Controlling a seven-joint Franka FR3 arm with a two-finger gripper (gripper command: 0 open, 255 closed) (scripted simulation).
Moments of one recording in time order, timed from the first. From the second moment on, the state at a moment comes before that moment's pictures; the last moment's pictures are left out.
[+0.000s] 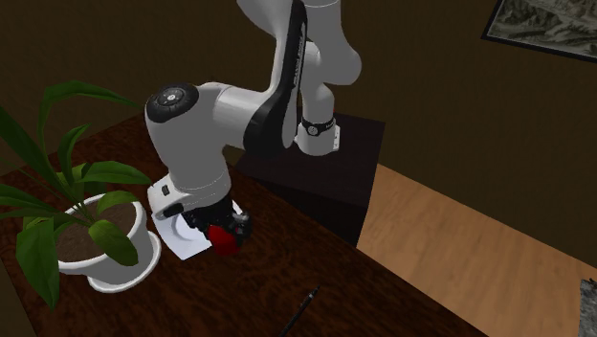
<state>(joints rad) -0.11 0.20 0.03 -2.07 0.00 2.27 -0.19</state>
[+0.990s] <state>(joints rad) -0.27 0.13 -0.09 -2.22 0.02 2.34 -0.49</state>
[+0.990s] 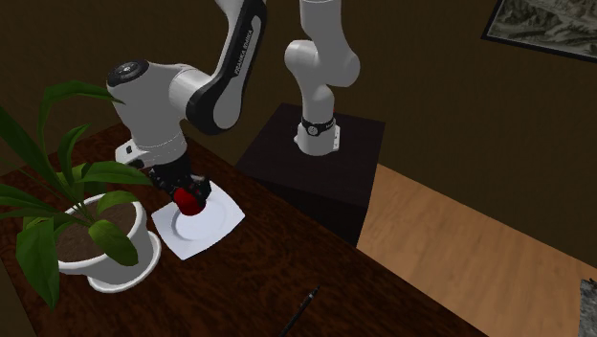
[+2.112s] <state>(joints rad) -0.28 0.23 -0.08 -2.25 0.04 2.47 -0.50</state>
